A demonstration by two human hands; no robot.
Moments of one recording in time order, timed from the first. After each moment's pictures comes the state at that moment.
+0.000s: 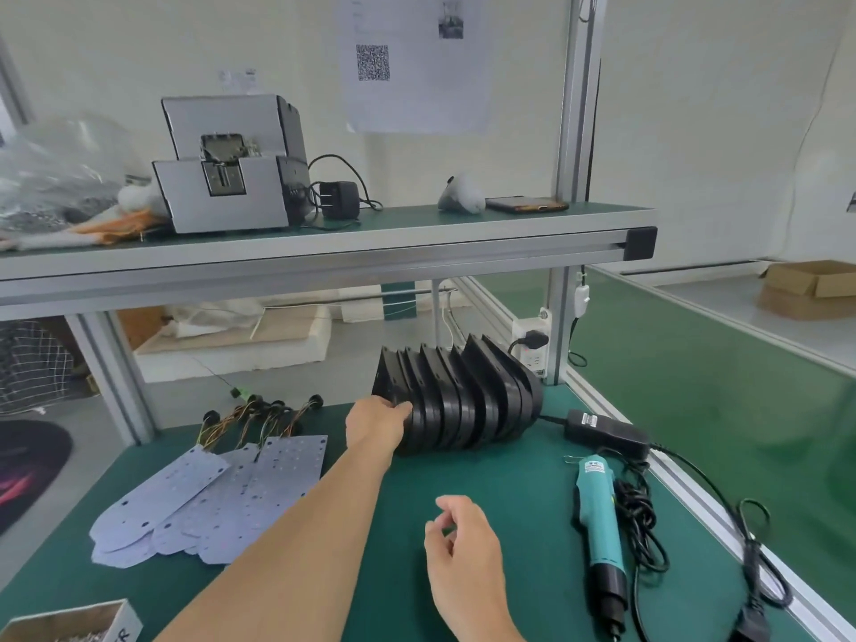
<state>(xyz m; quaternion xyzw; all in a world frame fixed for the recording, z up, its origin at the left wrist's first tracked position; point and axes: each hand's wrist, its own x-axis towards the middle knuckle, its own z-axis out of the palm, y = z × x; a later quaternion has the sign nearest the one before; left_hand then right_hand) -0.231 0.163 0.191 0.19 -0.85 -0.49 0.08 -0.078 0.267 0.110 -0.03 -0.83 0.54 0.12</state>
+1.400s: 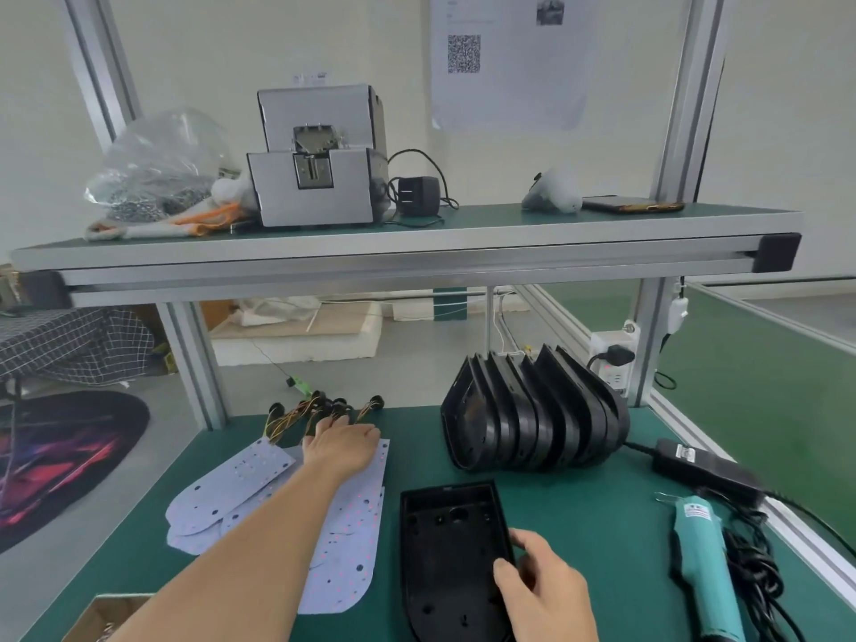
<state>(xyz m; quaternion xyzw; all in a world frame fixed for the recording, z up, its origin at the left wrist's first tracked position) -0.250 0.012 0.161 0.12 -0.99 -0.10 -0.06 -0.075 0.269 0.135 -0.08 -0.85 0.53 0.03</state>
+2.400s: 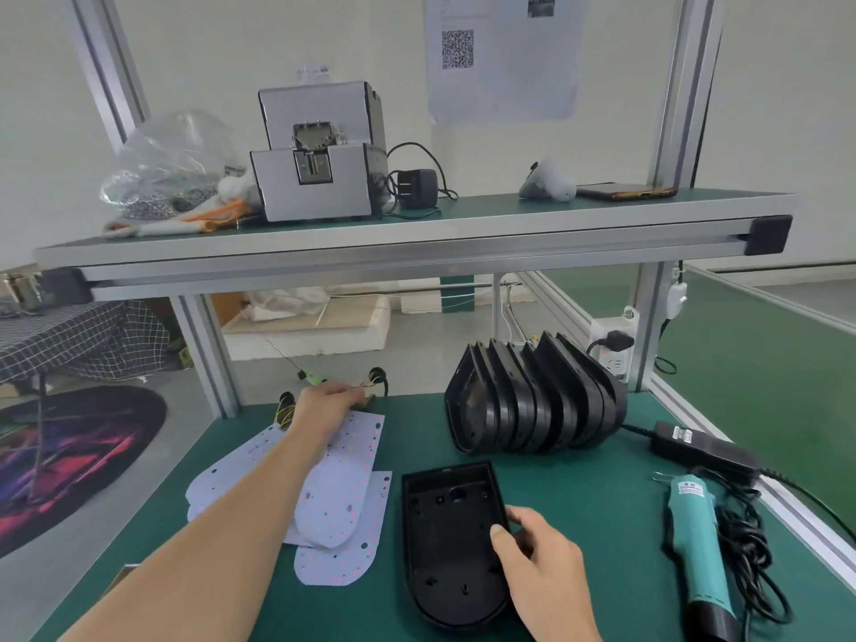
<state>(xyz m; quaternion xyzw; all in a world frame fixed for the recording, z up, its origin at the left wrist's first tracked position) -0.226 -0.002 0.196 0.16 -0.80 -0.57 0.14 -0.081 0.274 0.122 -0.04 -0.84 0.54 0.06</state>
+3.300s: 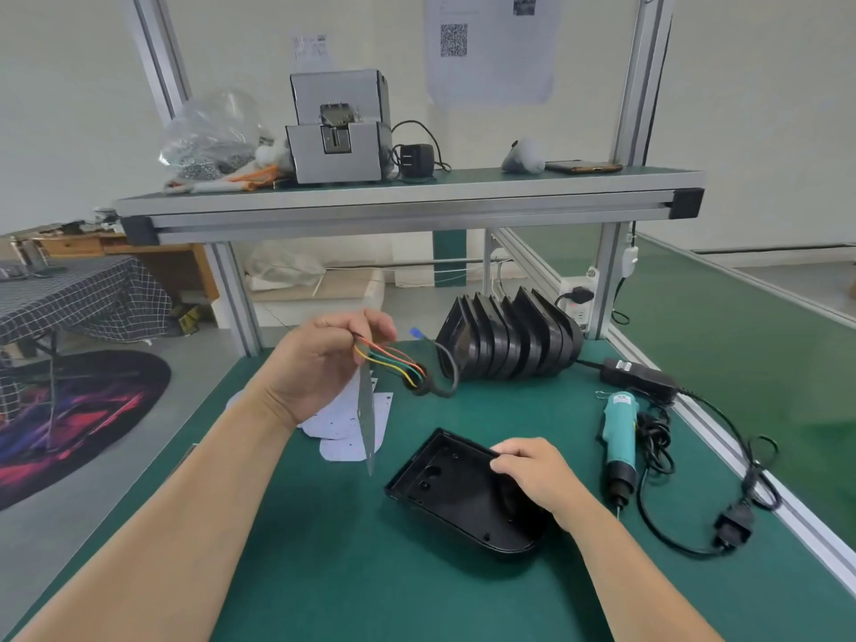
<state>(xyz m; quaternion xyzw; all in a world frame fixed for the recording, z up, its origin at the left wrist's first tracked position) -0.023 0.045 0.295 -0.21 -0.65 -0.73 0.00 -0.045 0.318 0.137 0.00 -0.83 0.55 -0.09</state>
